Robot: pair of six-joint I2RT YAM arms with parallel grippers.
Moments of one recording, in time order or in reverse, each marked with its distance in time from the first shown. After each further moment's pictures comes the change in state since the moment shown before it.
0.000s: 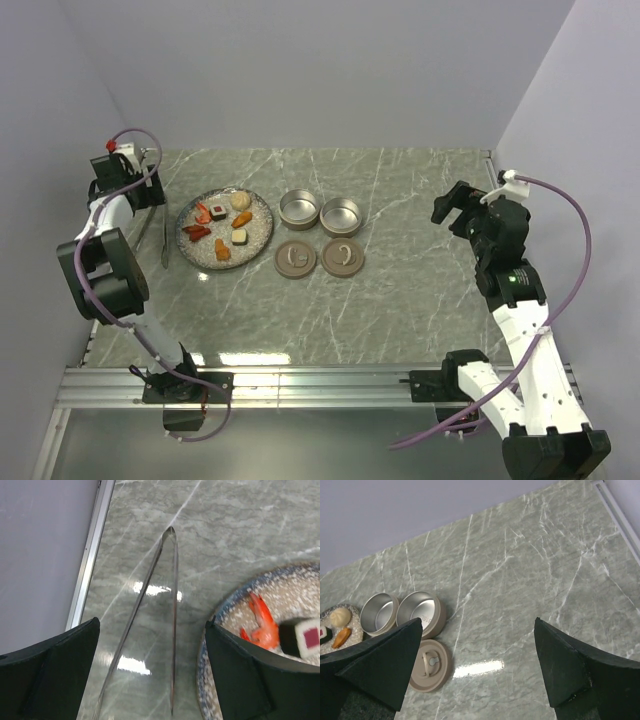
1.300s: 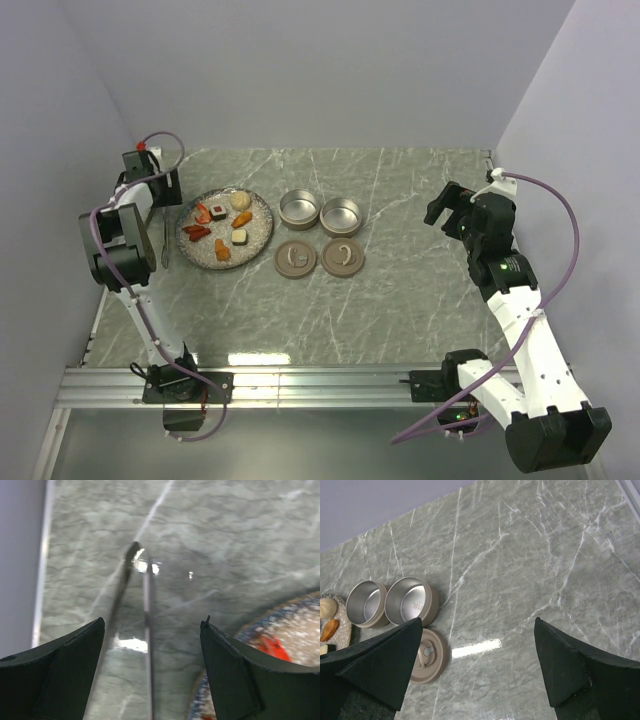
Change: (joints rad) left arm -0.080 0.309 0.201 -0.008 -0.086 0.023; right arm 0.039 0.086 0.004 -0.039 0.039 0.038
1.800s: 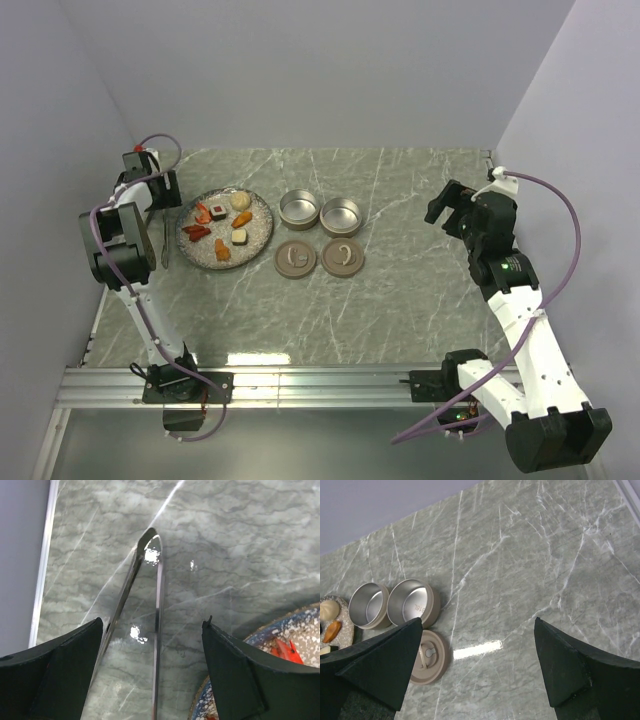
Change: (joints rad) left arm -0.008 0.018 0.017 -0.049 -0.040 -0.045; right arm 0.000 0.001 0.013 -0.009 0.003 0.003
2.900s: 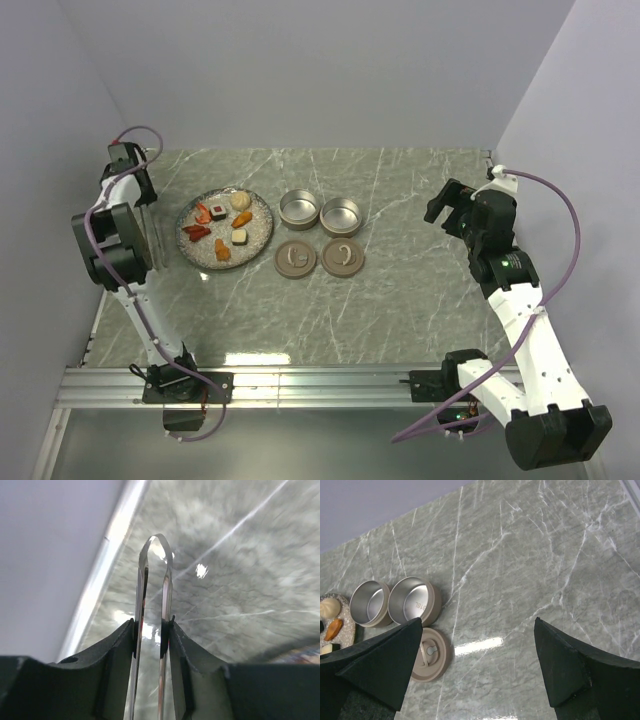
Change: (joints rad) left arm 0.041 0.020 0.124 -0.134 -0.138 -0.095; right arm 0.000 0.015 0.021 -0.021 -0.008 0.008
